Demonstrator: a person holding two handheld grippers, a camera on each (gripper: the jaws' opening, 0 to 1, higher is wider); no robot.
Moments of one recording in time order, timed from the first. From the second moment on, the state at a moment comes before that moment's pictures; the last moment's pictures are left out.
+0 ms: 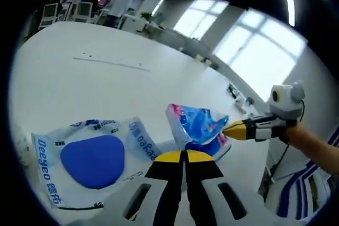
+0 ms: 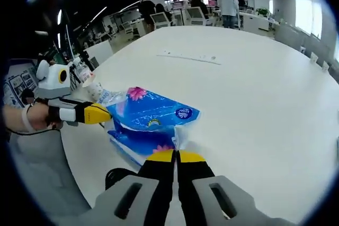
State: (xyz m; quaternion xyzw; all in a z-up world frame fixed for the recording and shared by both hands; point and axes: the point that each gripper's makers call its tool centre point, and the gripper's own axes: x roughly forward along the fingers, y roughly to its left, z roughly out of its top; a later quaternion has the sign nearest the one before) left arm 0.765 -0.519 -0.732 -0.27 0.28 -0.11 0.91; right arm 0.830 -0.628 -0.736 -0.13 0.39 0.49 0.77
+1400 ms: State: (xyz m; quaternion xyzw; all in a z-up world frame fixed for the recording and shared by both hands) left arm 0.773 -0.539 -0.786 -0.27 0.34 -0.10 0.89; right arm 0.832 -0.656 -0.793 -0.10 0.45 0.46 0.76
